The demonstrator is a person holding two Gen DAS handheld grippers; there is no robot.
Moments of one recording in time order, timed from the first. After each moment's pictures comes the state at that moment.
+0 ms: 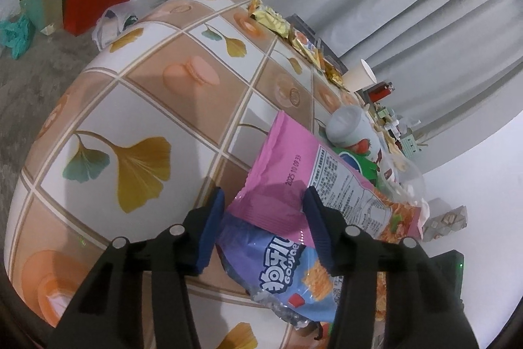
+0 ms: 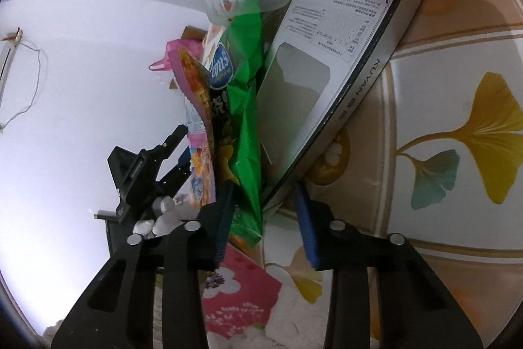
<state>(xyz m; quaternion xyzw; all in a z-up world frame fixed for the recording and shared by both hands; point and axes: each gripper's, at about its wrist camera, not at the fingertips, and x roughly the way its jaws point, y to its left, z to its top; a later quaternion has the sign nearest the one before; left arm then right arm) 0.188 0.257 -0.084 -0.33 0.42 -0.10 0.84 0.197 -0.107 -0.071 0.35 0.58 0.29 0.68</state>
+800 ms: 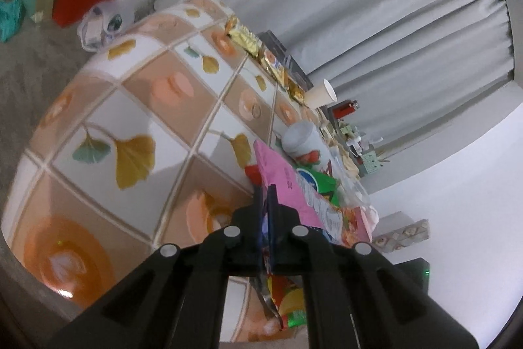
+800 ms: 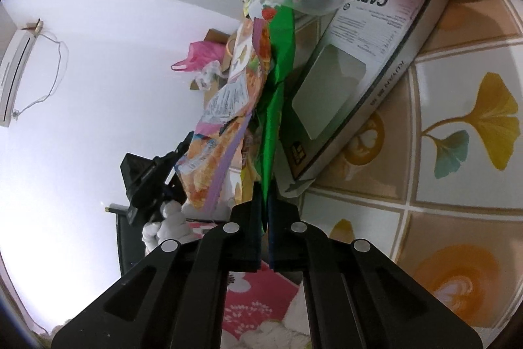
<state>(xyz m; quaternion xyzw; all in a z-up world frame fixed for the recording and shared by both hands) 0.158 0.273 -0.060 -0.40 0.38 -0.15 0.82 0.209 -0.061 -0.076 0.36 0.54 0.32 0.69</state>
